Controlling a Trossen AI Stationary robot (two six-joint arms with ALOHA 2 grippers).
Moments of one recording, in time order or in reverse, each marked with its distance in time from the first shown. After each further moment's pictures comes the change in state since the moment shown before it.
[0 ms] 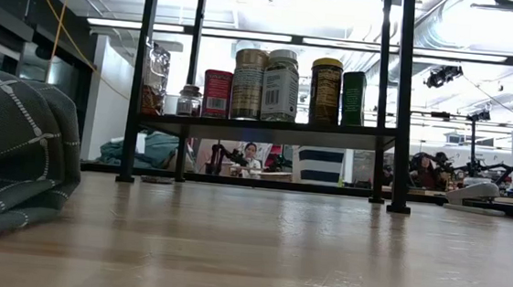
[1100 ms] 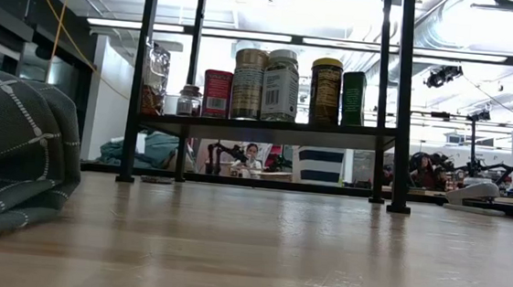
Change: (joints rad) left arm -0.002 -0.013 0.000 0.115 0.393 -0.330; right arm 0.240 0.025 -0.206 -2.015 -0.781 2.236
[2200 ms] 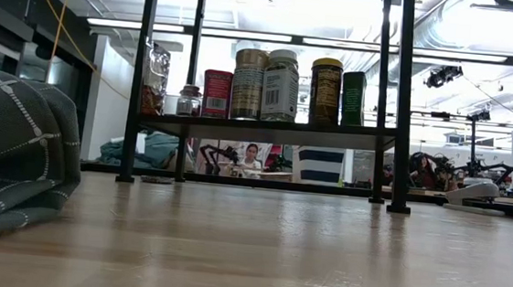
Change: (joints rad) left arm 0.001 -0.049 0.000 -0.015 -0.022 0.090; right arm -0.137 -0.523 -0.812 -1.065 -0.010 1.245
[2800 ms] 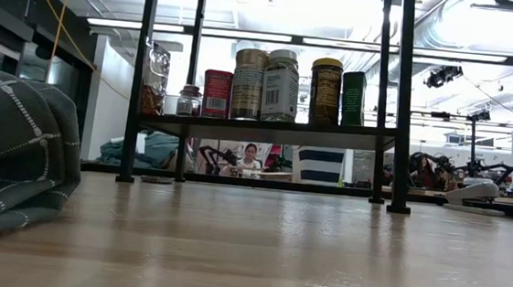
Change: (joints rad) left arm 0.000 -0.001 0.001 -0.046 -0.079 -0.006; right arm -0.043 -0.319 0.159 0.560 0.811 -0.930
